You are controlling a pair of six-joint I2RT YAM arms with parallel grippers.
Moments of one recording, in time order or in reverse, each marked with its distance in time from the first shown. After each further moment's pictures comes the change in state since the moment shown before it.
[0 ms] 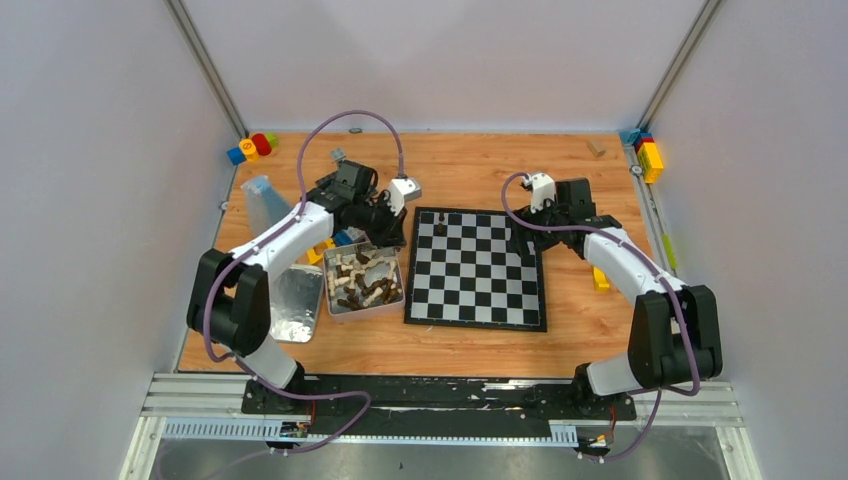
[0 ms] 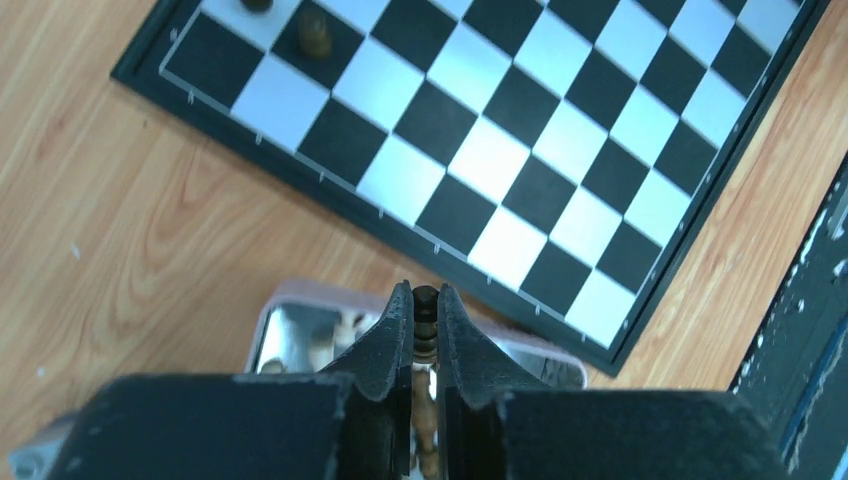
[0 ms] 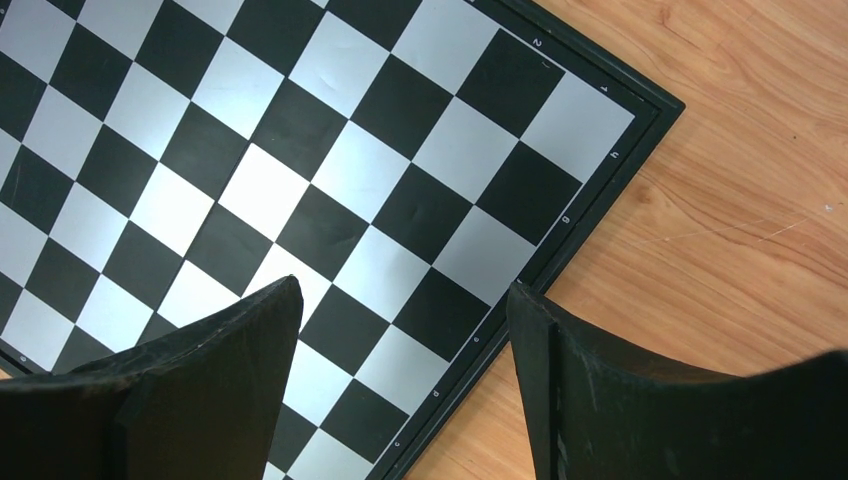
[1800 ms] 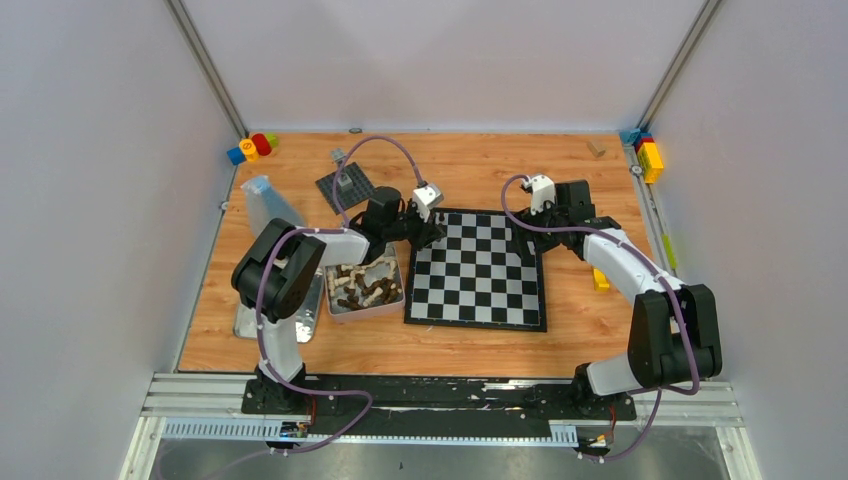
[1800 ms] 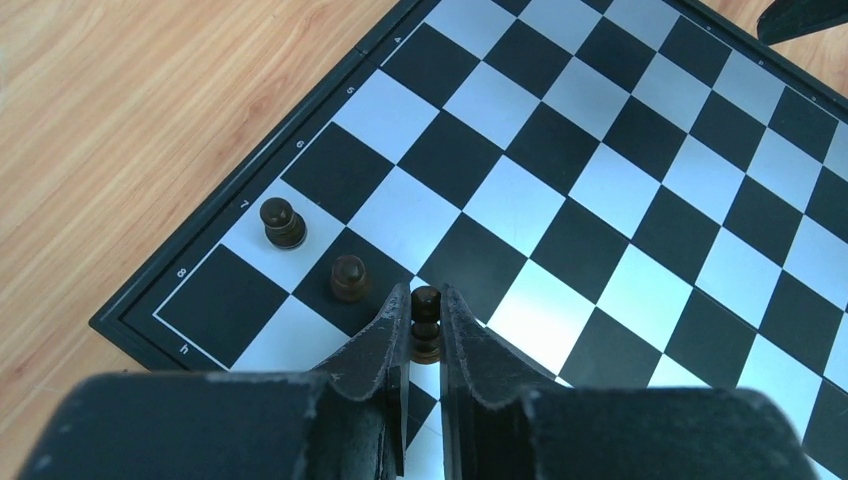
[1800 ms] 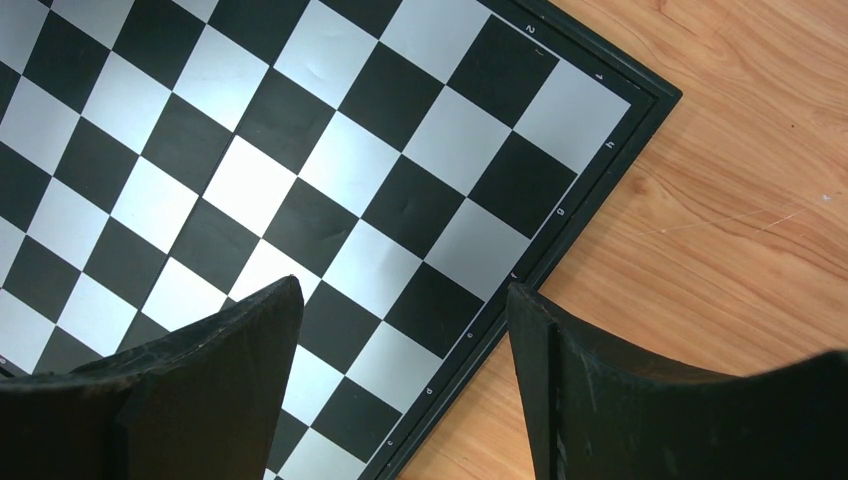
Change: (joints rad) left arm -0.126 0.292 -0.217 1.036 -0.061 -0.317; right arm 0.000 0.007 -0.013 0.006 0.019 -0.008
